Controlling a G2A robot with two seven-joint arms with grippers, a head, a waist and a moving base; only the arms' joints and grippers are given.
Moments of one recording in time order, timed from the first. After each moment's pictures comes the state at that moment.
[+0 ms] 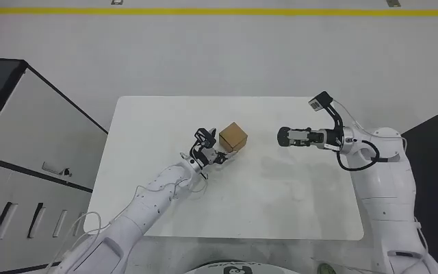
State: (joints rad) left arm 1.09 -1.30 -0.76 -0.97 1.25 -0.28 0.43; right arm -1.19 -1.13 1.55 -1.43 0.34 -0.32 1.50
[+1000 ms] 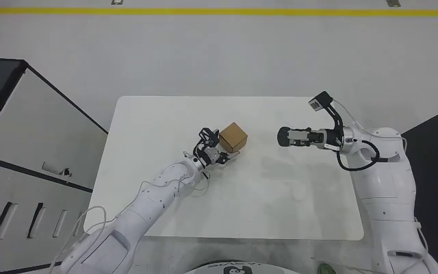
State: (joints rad) left arm 1.02 -1.36 -0.73 -0.82 1.25 -0.33 0.44; right arm -1.19 -1.13 1.55 -1.43 0.34 -0.32 1.50
